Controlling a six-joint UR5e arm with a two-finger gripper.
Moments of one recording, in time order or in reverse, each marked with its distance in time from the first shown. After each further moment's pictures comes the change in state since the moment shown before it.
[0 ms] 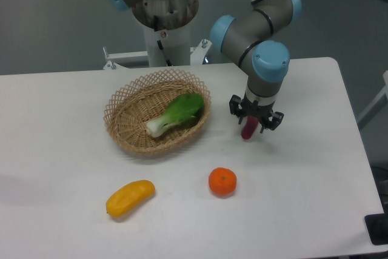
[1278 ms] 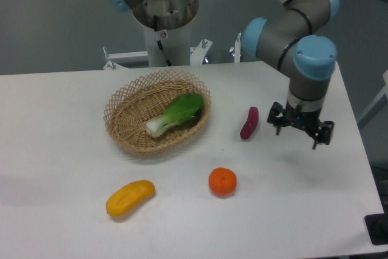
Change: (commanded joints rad) arm 0.064 -0.118 0.373 -0.155 -0.009 0.199
